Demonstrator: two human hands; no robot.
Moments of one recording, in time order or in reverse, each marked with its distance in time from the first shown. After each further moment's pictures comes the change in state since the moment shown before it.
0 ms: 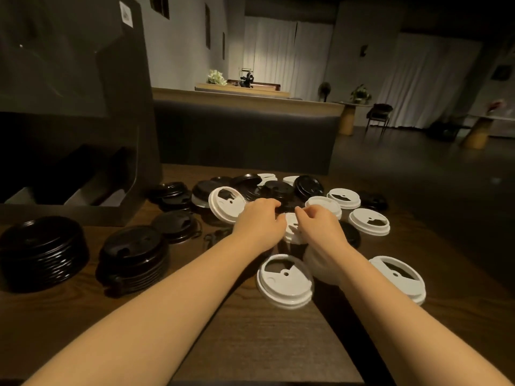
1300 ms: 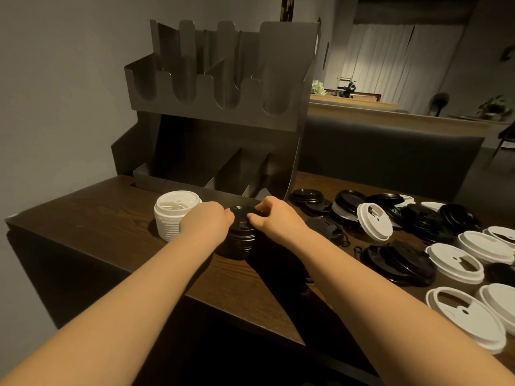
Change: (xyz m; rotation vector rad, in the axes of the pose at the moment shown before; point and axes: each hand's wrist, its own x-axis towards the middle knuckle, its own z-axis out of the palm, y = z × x) left_hand -0.113 -0.234 -0.198 0.344 0.179 -0.777; right_hand -0.089 -0.232 0.196 -0.052 -0.504 -0.493
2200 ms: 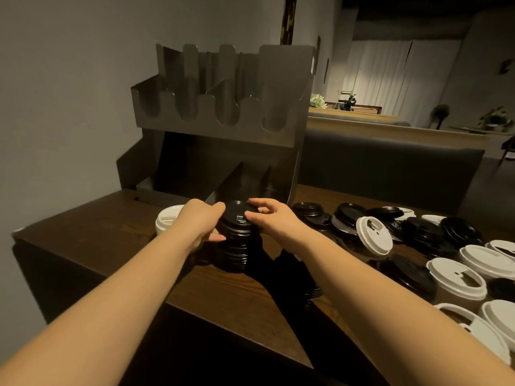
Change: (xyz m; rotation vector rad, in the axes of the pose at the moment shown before) left_hand 0.000 -0.009 -0.028 -1.018 -0.136 -0.142; right_hand 0.010 -0.007 -0.008 0.616 -0.120 0.017
